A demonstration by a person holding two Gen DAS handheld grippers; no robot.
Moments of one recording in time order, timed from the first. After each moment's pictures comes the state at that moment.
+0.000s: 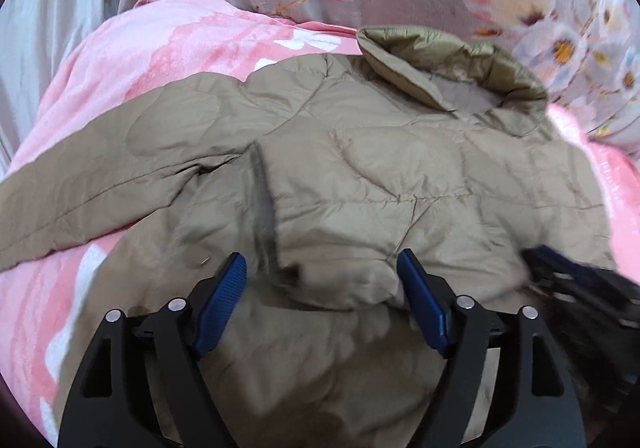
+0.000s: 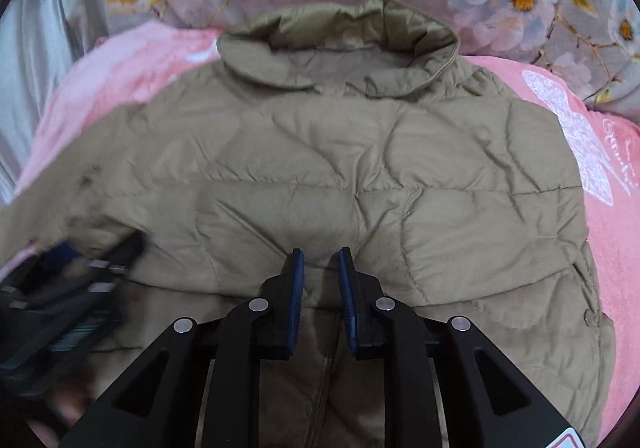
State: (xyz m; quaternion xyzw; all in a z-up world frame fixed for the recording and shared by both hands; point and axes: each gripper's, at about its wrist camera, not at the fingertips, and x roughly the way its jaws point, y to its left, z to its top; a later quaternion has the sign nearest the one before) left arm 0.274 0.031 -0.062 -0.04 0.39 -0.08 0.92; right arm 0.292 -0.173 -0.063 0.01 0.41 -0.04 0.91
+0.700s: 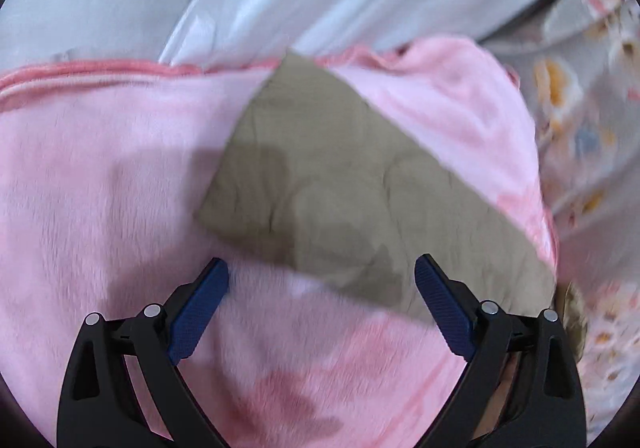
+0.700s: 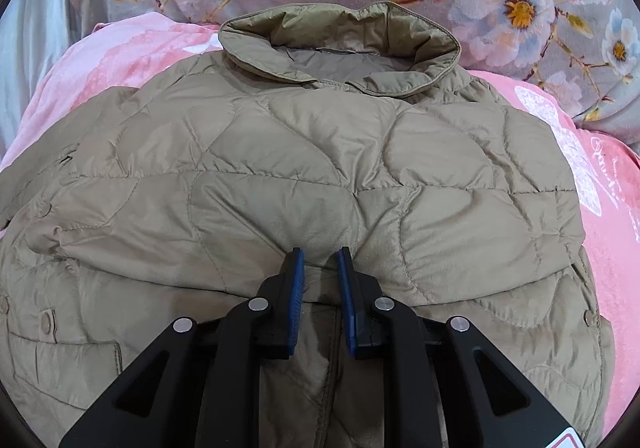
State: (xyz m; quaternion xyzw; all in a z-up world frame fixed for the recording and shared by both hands) left arm 0.207 0.401 -0.106 -0.38 0.36 0.16 0.84; right arm 0.288 -0.163 -0.070 -0.02 0.40 -0.06 0.92
